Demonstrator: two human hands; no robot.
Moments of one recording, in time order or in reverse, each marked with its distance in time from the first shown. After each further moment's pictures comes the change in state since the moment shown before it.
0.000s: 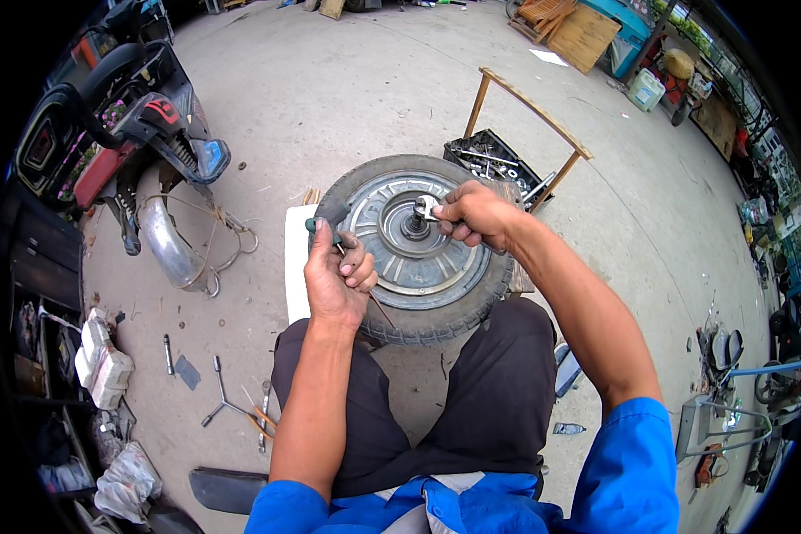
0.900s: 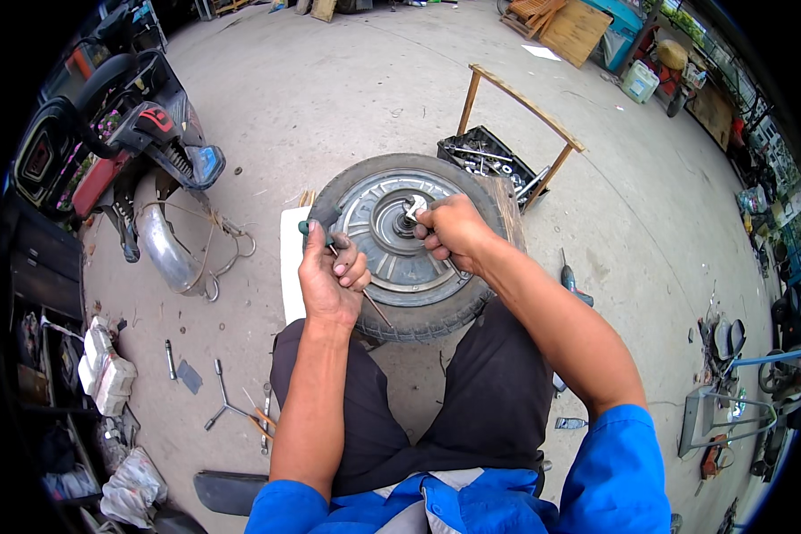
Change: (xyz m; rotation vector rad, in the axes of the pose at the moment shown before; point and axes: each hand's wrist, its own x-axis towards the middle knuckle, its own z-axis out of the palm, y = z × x) left_hand 0.000 -0.003 0.000 0.005 0.013 0.006; right_hand -0.015 0.011 0.048 0.264 0.265 -0.021
